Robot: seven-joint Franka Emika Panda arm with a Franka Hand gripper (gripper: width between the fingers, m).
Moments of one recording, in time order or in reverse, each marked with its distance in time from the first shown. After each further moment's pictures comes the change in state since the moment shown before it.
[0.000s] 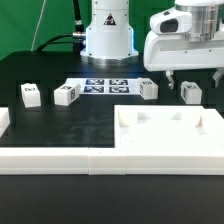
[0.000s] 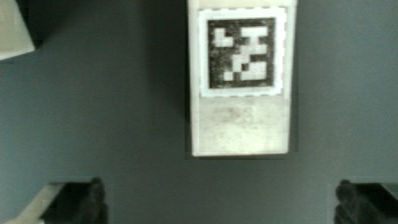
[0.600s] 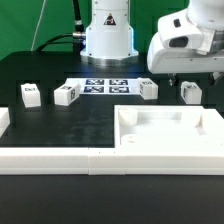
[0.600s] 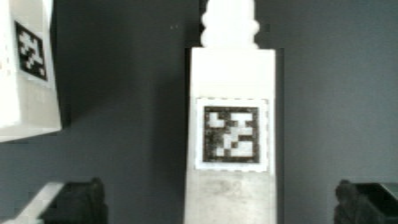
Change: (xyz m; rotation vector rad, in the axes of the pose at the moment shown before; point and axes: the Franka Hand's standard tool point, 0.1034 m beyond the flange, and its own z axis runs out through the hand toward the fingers) arm -0.018 -0.004 0.001 -0.051 -0.446 -0.031
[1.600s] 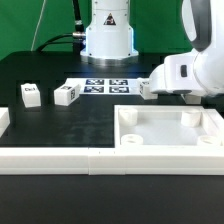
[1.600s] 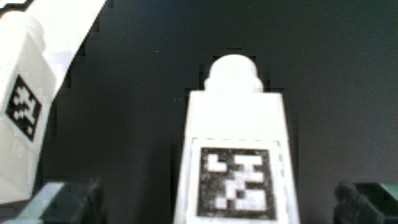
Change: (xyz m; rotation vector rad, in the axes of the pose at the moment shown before) arm 0.001 -0.002 0.032 -0.041 -0.472 0.002
